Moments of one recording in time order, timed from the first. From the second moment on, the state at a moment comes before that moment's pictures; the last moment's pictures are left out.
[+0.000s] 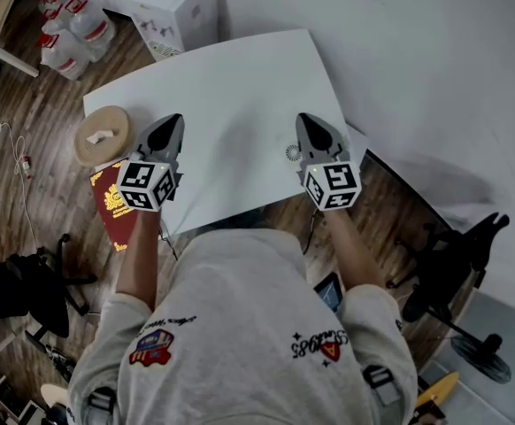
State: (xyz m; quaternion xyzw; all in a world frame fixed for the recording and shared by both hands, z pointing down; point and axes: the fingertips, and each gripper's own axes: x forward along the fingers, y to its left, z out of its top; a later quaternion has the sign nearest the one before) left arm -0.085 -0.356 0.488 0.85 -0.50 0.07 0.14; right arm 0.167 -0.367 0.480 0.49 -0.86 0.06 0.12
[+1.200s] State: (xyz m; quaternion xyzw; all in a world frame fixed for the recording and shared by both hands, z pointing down) left arm -0.085 -0.350 0.489 0.84 -0.51 0.07 0.14; right arm 0.183 -0.364 0.474 0.50 -0.86 0.07 0.10
